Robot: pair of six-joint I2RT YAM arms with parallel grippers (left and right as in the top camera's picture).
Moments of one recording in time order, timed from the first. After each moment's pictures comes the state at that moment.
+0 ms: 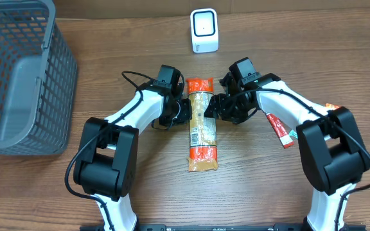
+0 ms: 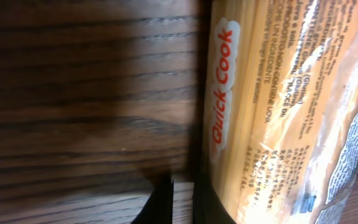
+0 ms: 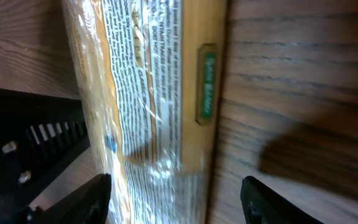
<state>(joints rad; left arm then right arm) -0.30 1.96 1.21 -0.61 0.28 -0.40 0.42 2.03 1.35 -0.62 -0.54 0.44</state>
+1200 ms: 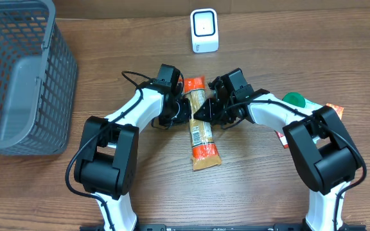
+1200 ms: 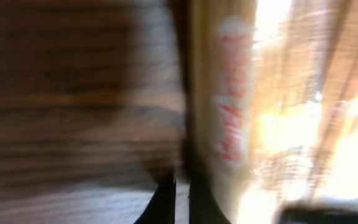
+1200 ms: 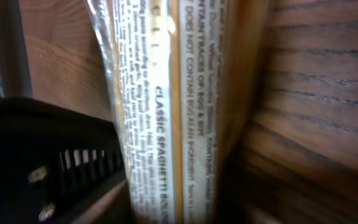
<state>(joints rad) -0.29 1.98 1.24 -0.67 0.28 -0.41 0.49 2.05 1.22 -0.24 -0.64 0.51</state>
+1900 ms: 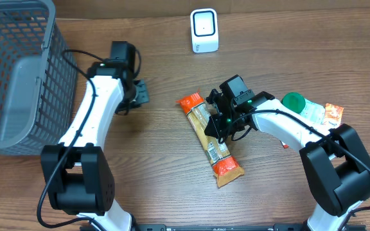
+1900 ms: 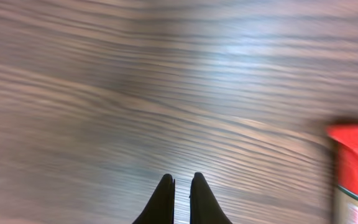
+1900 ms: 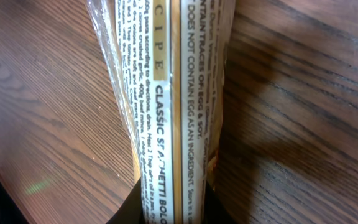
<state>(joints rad) -0.05 1.81 1.43 -0.99 -0.08 -0.31 0.54 1.89 1.17 -0.54 -0.49 0.19</state>
